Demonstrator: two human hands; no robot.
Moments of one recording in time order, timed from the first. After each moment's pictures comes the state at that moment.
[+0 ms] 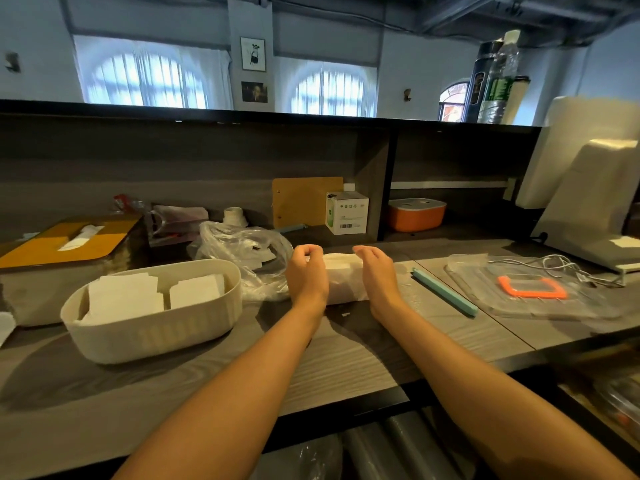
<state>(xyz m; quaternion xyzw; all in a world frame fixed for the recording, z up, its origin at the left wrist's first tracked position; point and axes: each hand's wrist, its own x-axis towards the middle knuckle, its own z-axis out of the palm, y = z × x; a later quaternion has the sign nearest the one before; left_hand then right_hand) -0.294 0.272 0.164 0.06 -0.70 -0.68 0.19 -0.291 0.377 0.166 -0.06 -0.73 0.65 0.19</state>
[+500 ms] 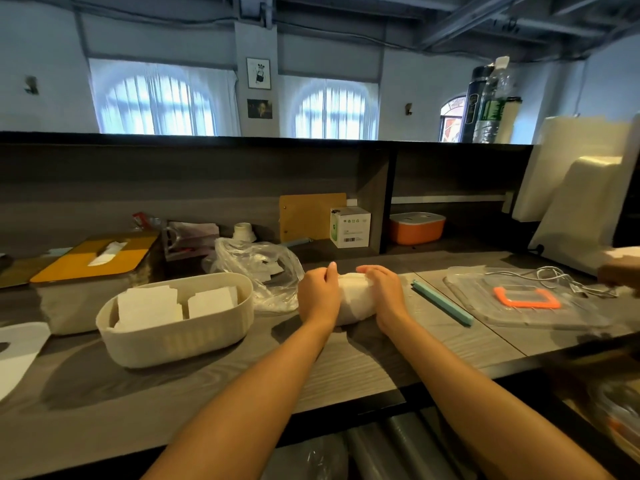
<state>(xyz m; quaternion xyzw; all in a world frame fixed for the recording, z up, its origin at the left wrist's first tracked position) -0.278 0.274 0.162 0.01 -0.81 -0.54 0.22 -0.264 0.378 0.175 -0.08 -0.71 0.68 0.16</state>
